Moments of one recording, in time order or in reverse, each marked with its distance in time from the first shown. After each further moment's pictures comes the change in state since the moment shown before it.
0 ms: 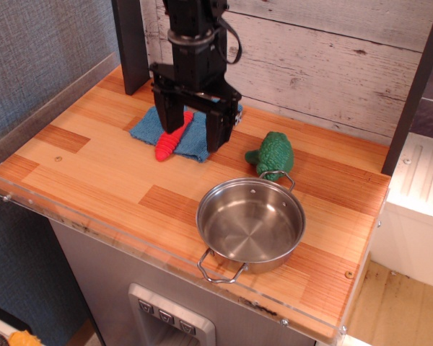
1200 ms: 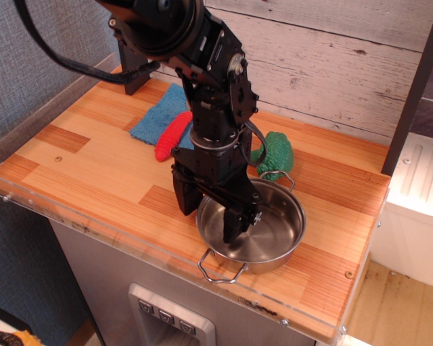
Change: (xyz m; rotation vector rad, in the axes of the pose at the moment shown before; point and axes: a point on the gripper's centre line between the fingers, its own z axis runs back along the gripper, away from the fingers) arm -0.046 -0.056 -0.047 0.012 -0.008 -0.108
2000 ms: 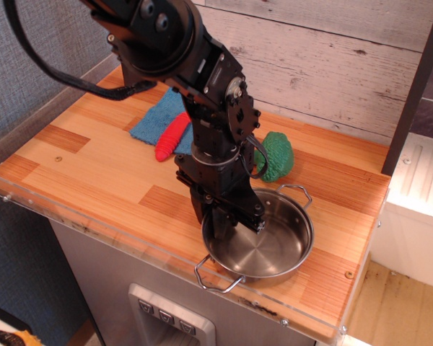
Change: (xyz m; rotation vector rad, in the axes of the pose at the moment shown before) arm -0.003 -0.005 -0.006 0.033 -0.063 -0.025
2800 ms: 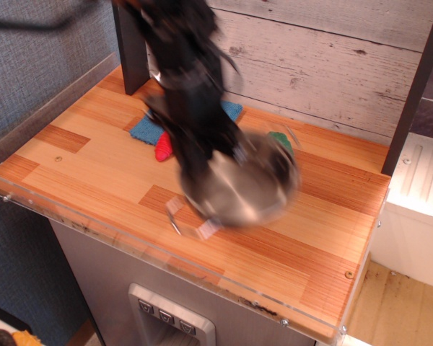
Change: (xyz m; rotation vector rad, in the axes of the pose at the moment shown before) arm 0.008 0.046 0.078 -0.072 -0.098 0.130
